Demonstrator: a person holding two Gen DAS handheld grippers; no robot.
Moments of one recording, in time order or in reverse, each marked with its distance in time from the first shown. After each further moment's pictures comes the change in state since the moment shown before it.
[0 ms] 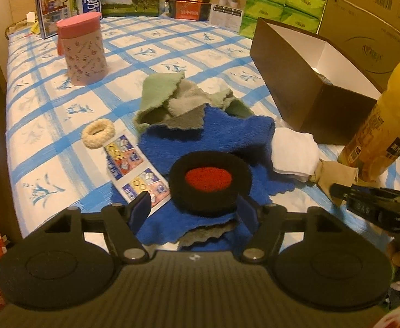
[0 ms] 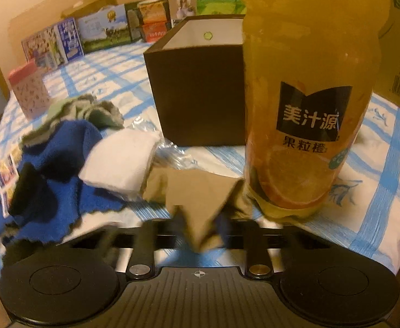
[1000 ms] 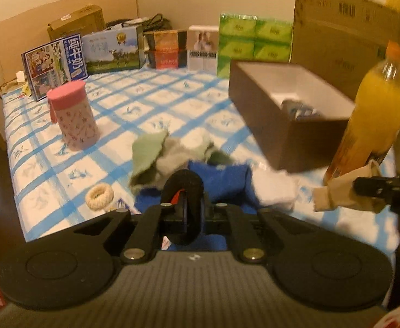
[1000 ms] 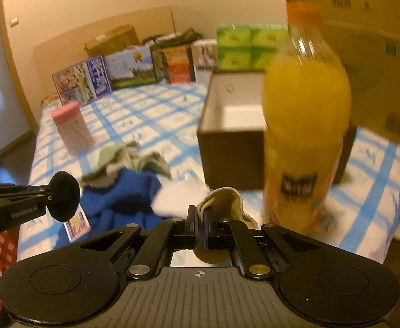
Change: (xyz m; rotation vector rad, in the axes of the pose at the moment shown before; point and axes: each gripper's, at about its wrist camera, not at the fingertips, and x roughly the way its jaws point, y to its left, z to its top) left arm -0.045 -0.019 0.023 0.143 -0.200 -0.015; right arm -0.105 0.039 0.026 -0.002 -0.152 0.073
